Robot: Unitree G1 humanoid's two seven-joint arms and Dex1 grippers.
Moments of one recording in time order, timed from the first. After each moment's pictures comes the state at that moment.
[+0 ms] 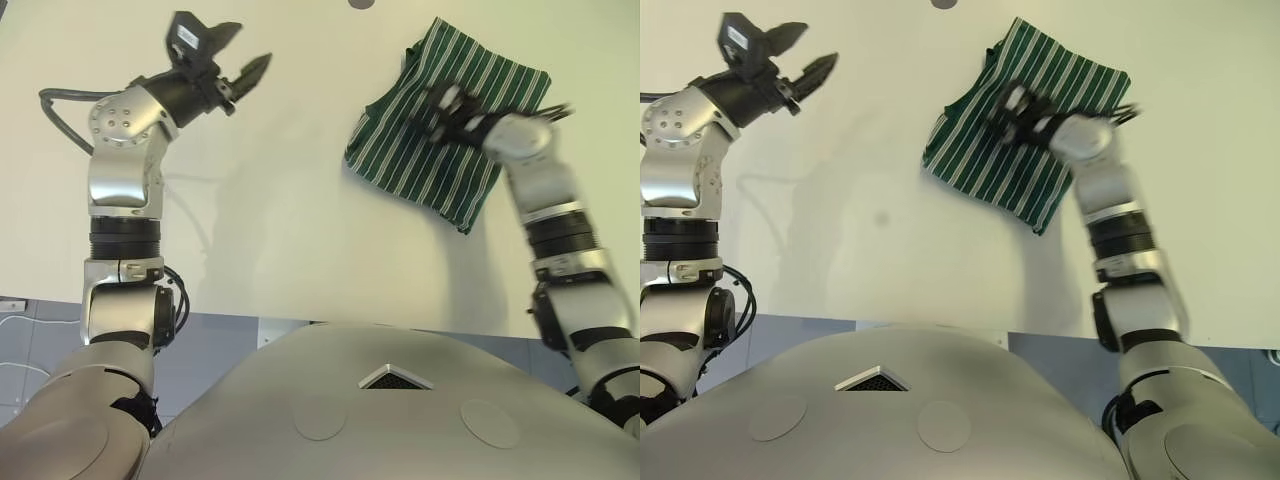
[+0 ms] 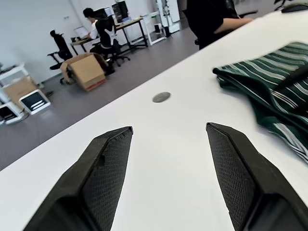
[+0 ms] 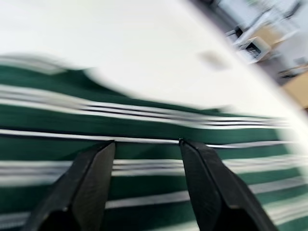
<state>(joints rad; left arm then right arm) -0.31 0.49 -0.07 0.11 -0.13 0.08 -0.78 -0.37 -0.39 0.33 0.39 -0.13 0.05 0.59</state>
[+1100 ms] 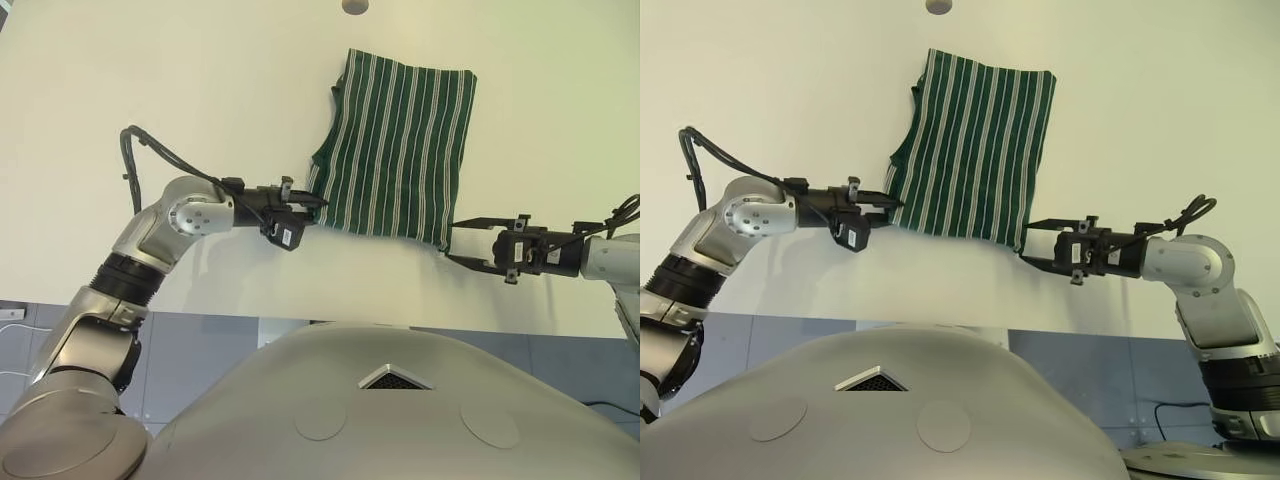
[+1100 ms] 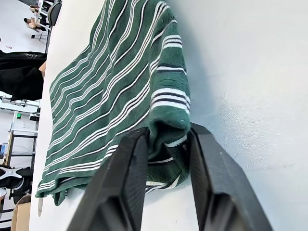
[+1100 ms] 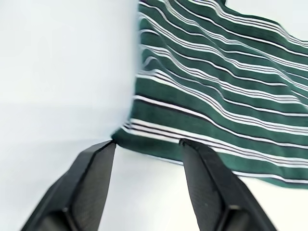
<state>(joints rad) -0.15 0.68 -0.49 0.10 0.34 -0.64 -0.85 0.39 -0.93 0.05 -0.25 0.09 -0.25 1.08</state>
